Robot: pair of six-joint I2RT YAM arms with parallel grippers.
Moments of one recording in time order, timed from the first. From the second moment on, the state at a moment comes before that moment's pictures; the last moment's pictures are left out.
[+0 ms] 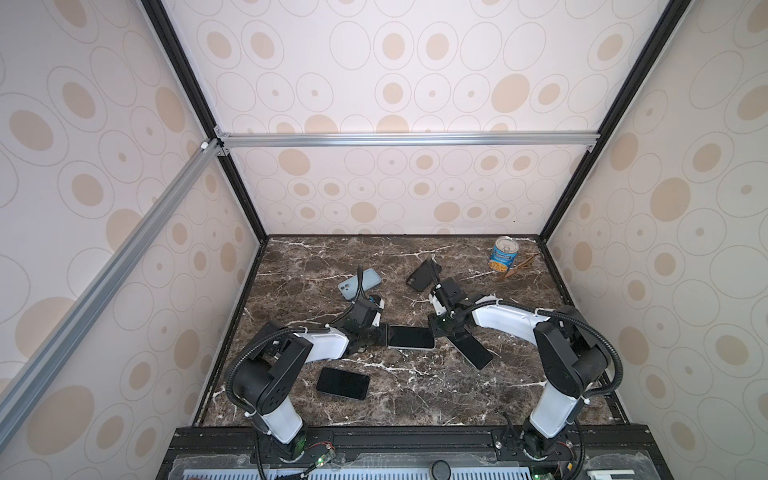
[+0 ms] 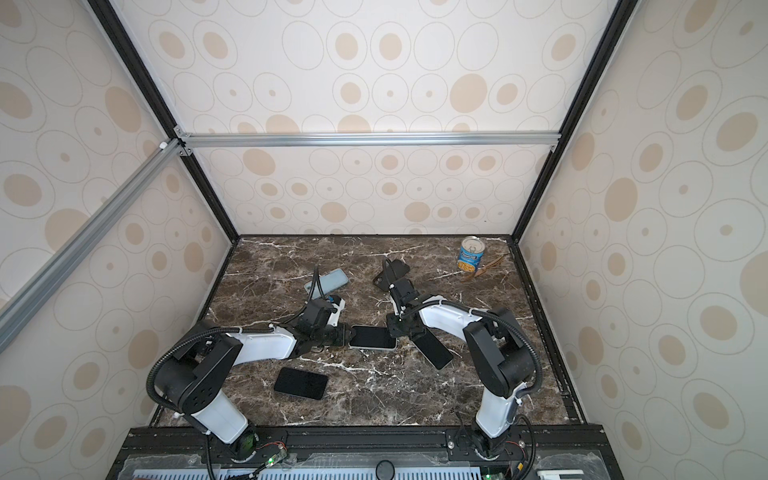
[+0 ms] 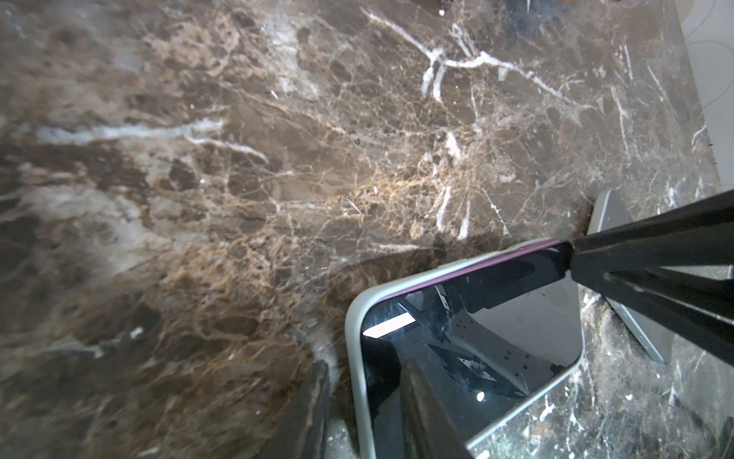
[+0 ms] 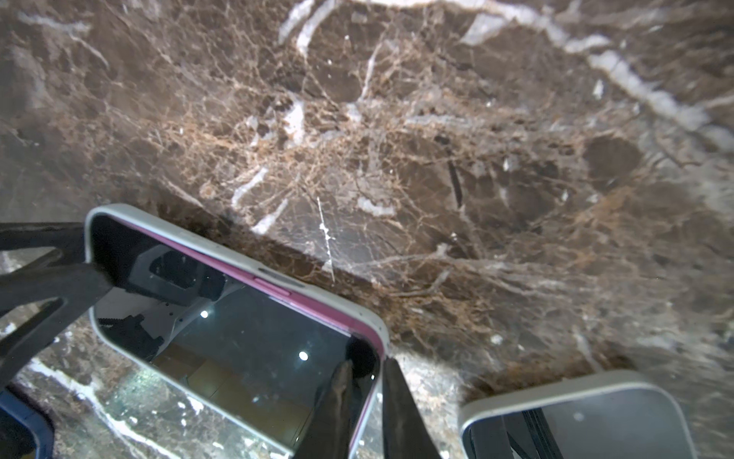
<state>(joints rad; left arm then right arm) -0.58 1.66 0.68 0.15 0.19 -0.52 0.58 1.77 1.08 -0.52 -0.10 0.38</state>
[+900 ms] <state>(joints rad) -0.58 1.67 0.66 0.20 0.23 -0.56 0.58 1.79 1.09 -0.52 -0.14 0.38</state>
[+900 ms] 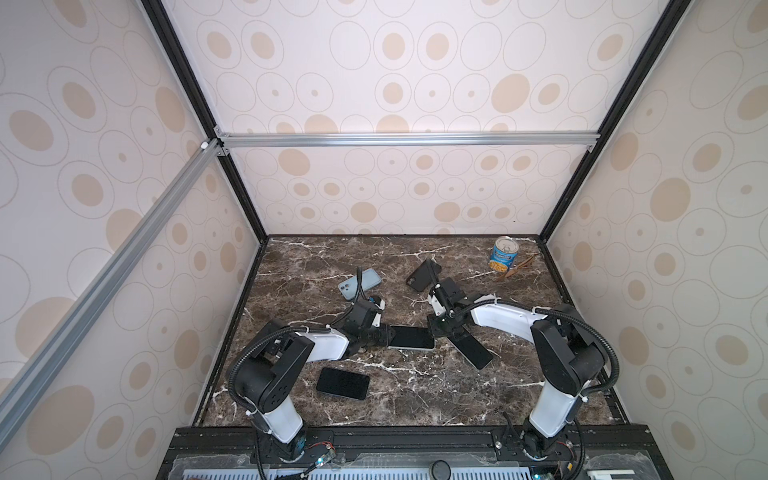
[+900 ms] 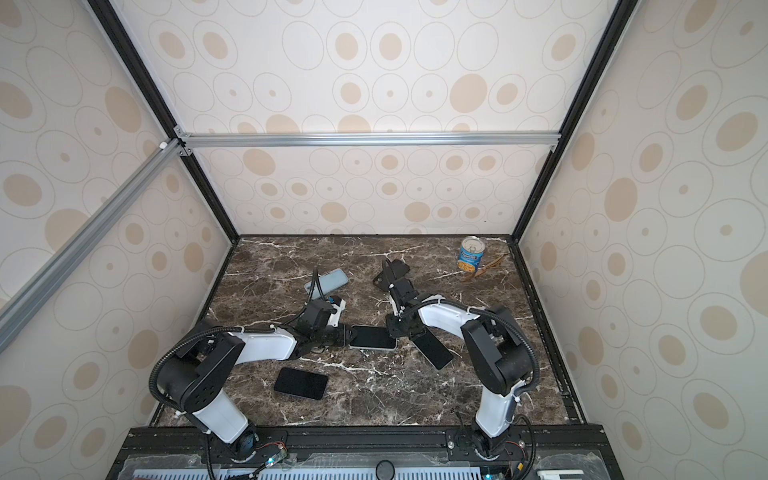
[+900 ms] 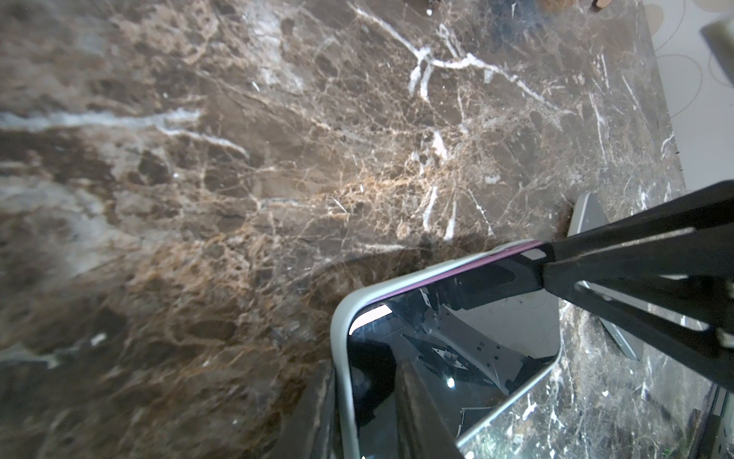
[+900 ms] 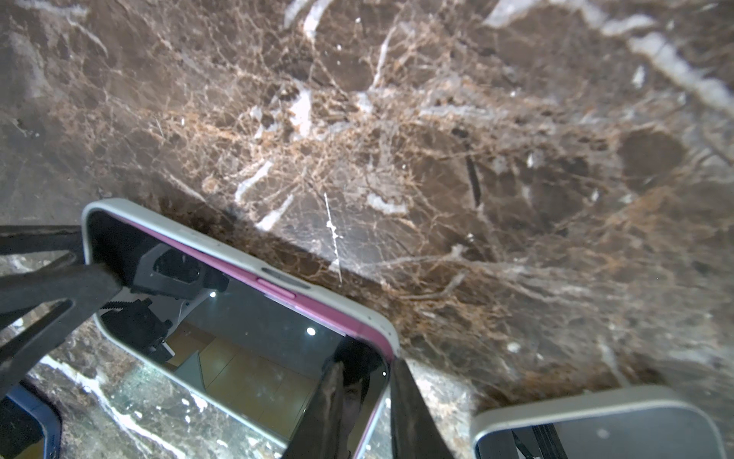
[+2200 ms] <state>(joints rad) -0.58 1.68 0.65 0.24 0.23 -0.56 0.62 1.88 1.09 -0.32 -0.04 0.38</state>
